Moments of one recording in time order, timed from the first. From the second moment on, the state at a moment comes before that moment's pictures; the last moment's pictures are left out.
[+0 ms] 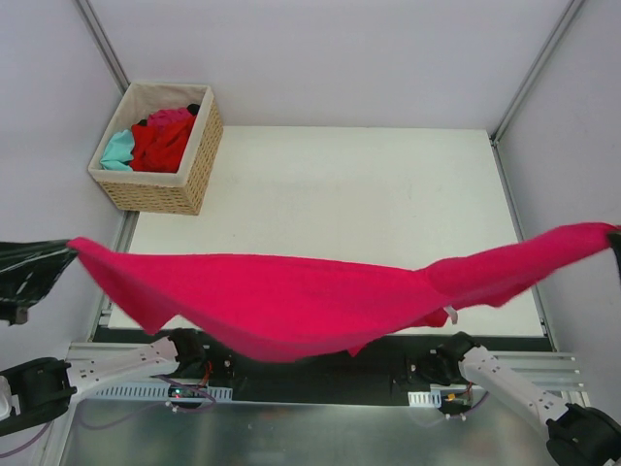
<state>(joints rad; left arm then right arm) -1.04 0.64 1.87 -0.64 0.22 -0.10 0.60 0.69 2.03 -0.75 -0.14 0.03</state>
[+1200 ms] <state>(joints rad) -1.05 0.47 0.88 -0.16 -0.54 0.07 0.48 0.95 1.33 -0.53 0.11 0.12</state>
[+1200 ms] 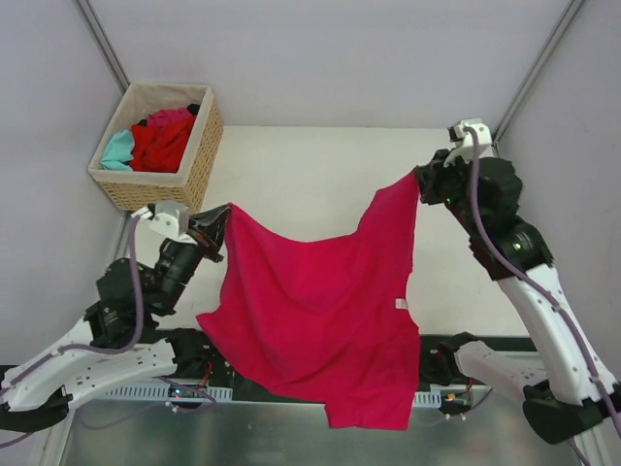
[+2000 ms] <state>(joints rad) -0.24 1.46 1.09 0.02 -0.55 -0.34 0.14 1.89 1.79 -0.45 -0.01 0.28</state>
